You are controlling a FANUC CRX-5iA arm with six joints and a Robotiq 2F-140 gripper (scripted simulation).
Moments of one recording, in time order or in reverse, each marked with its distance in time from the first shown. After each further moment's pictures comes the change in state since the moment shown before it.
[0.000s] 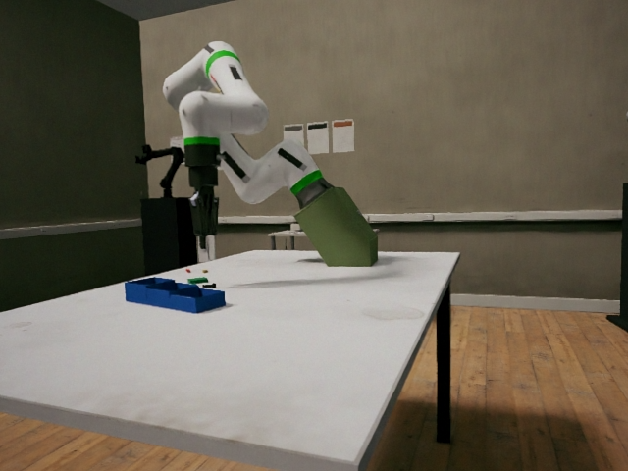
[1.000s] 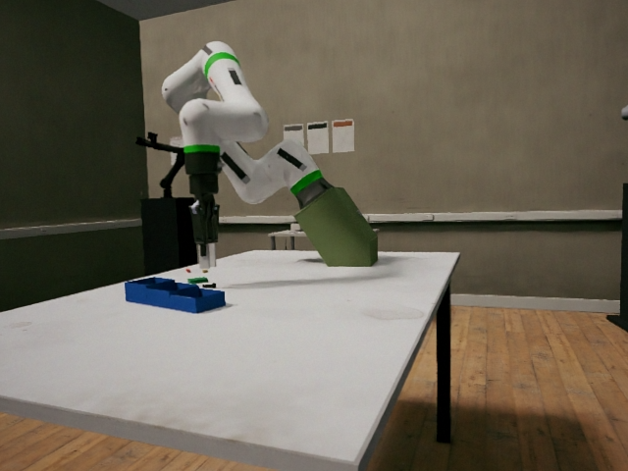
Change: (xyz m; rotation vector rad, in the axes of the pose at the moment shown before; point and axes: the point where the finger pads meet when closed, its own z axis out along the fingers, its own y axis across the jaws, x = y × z) arm 0.000 0.000 0.020 -0.001 -0.001 0.000
